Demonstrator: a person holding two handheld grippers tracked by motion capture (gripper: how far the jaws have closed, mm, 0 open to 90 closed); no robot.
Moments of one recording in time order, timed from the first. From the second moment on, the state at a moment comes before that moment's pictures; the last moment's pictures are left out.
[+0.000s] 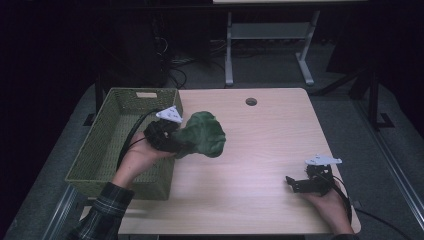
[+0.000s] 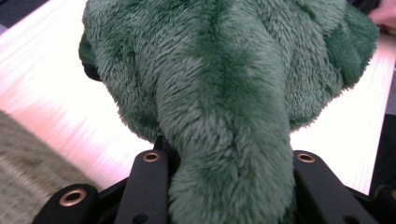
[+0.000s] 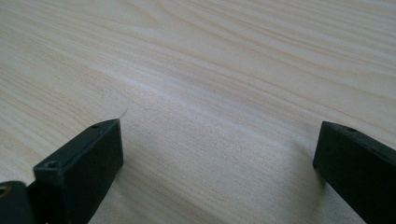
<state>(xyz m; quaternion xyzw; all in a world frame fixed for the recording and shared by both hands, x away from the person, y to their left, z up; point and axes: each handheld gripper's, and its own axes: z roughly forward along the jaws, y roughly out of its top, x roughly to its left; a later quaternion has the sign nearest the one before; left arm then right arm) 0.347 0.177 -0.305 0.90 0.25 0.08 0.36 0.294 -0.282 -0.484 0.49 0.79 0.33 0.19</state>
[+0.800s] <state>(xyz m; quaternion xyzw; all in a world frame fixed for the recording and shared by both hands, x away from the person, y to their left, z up) 0.354 0.271 -0.295 0.86 0.34 0.14 0.36 0.294 -0.282 -0.484 0.49 0.79 0.33 0.19</state>
